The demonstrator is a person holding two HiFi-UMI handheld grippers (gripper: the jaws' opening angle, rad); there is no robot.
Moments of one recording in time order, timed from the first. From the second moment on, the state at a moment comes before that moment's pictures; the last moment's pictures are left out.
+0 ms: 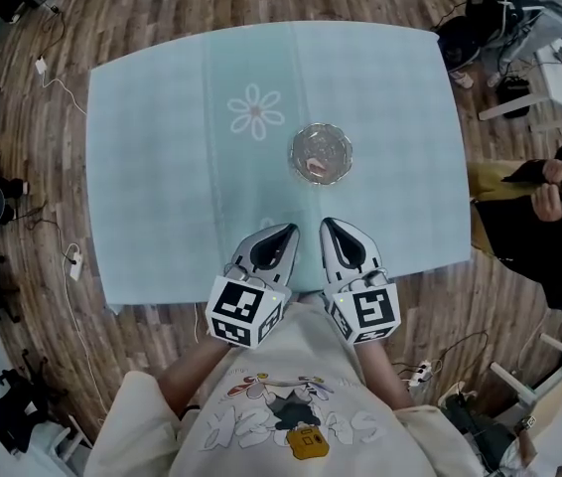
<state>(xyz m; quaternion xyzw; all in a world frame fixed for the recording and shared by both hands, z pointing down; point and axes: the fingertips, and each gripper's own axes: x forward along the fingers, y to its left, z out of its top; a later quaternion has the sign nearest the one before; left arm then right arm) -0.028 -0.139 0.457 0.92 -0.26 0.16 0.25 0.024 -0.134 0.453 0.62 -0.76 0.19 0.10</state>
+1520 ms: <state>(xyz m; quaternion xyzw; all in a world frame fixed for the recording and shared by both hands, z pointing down) -0.027 -0.118 0.408 0.93 -0.26 0.13 0.21 0.025 -0.117 0.397 0.63 -0.75 0.17 0.10</state>
